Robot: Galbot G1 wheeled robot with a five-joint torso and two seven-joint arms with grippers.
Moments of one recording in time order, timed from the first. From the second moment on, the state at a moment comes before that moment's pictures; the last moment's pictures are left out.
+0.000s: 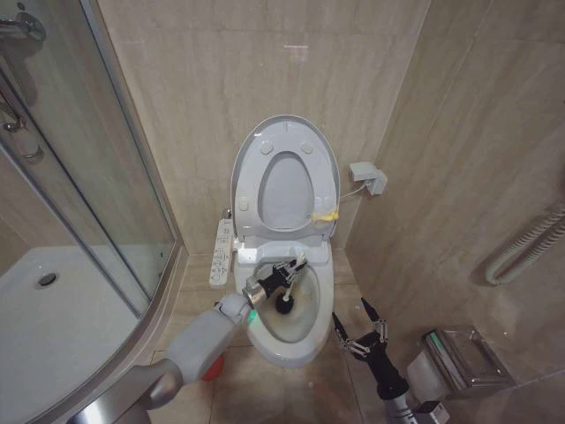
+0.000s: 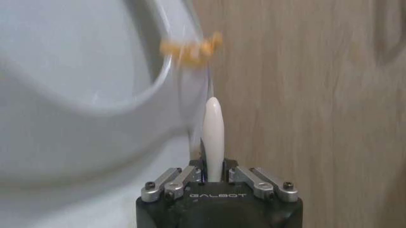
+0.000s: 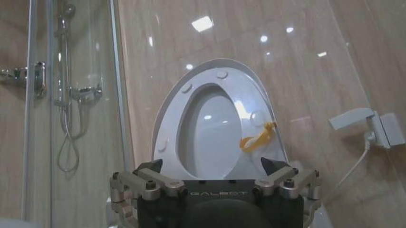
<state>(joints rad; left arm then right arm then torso) 0.40 -1.36 0.44 -0.86 -0.61 -0.55 0.44 -1.54 1.38 0.59 1.73 0.60 0.64 -0.64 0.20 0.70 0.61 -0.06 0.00</state>
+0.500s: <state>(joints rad) 0.38 -1.35 0.51 -0.91 -0.59 -0.33 0.19 -1.55 1.37 0.59 1.72 0.61 0.64 -0.64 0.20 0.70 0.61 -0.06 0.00</state>
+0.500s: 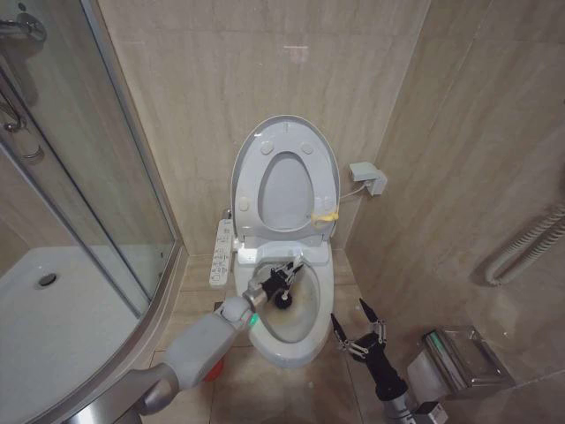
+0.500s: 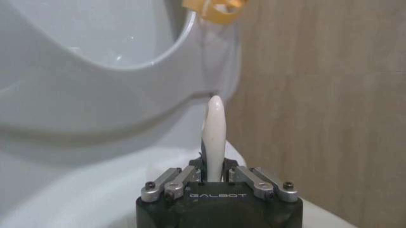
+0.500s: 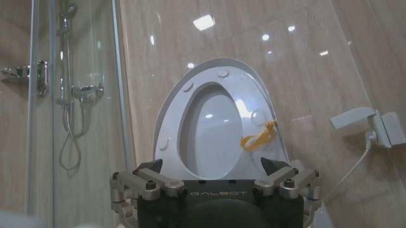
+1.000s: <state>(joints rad) 0.31 -1.37 0.59 -0.88 -0.65 -0.34 0.27 -1.54 1.37 0.60 1.71 0.61 0.64 -0.64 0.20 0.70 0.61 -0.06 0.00</state>
